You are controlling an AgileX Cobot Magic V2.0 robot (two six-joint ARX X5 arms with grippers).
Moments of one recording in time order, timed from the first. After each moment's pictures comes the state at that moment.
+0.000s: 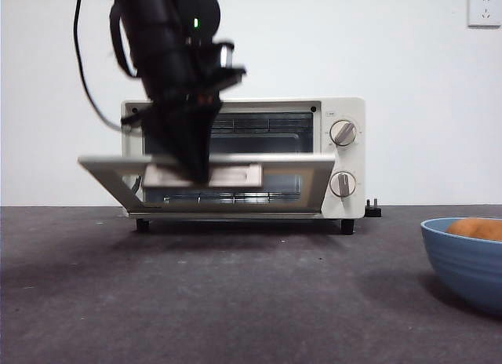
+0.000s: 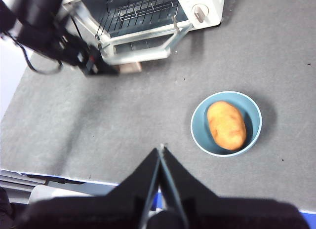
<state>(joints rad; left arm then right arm) -0.52 1.92 1.62 -0.99 0.15 0.04 0.50 0.51 1.27 -1.34 -0.05 0.52</state>
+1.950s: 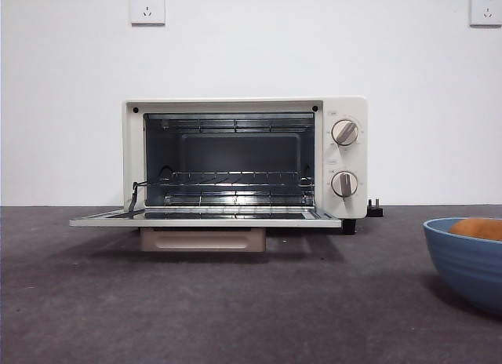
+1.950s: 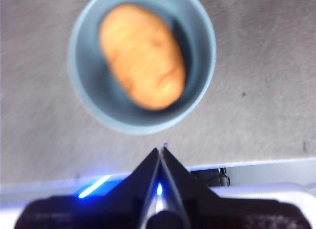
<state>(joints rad) -0.54 1.07 1.53 -1.32 0.15 0.05 0.45 0.93 0.81 -1.12 0.02 0.64</state>
